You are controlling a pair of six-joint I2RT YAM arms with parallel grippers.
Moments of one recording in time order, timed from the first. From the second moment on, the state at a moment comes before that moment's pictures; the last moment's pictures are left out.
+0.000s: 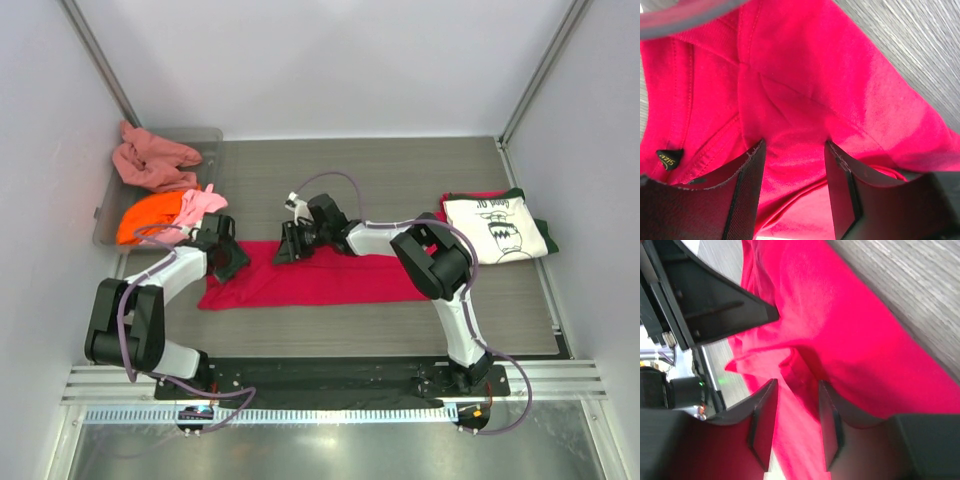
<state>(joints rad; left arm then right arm) -0.18 1.44 0.72 -0.36 -0.09 -0.87 0.73 2.16 1.34 0.21 -0.64 0.56</state>
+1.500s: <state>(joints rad) -0.23 1.18 0.68 -0.47 -0.21 -0.87 0.69 1.78 1.00 0.07 -0.46 0.52</state>
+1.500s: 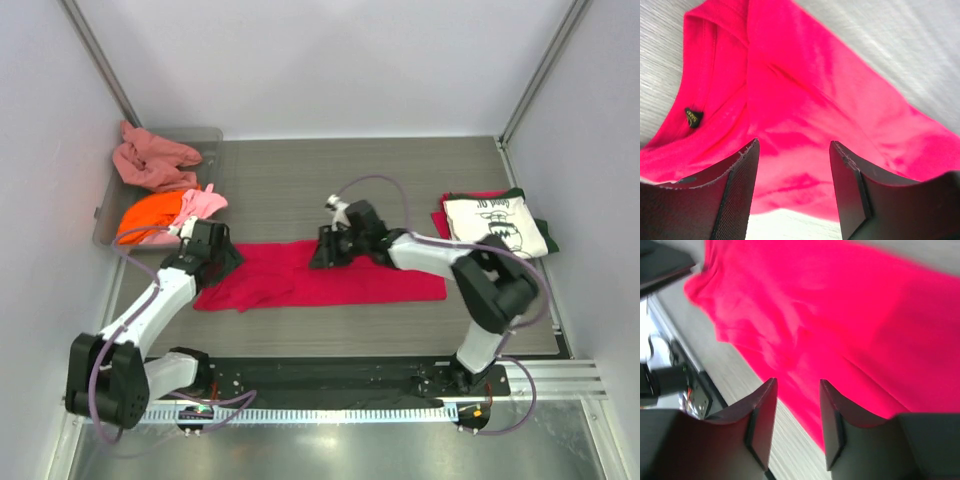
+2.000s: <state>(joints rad) -0.37 1.16 0.62 -0.45 -0.26 -1.01 0.37 1.30 0.73 -0.38 0.27 0.57</state>
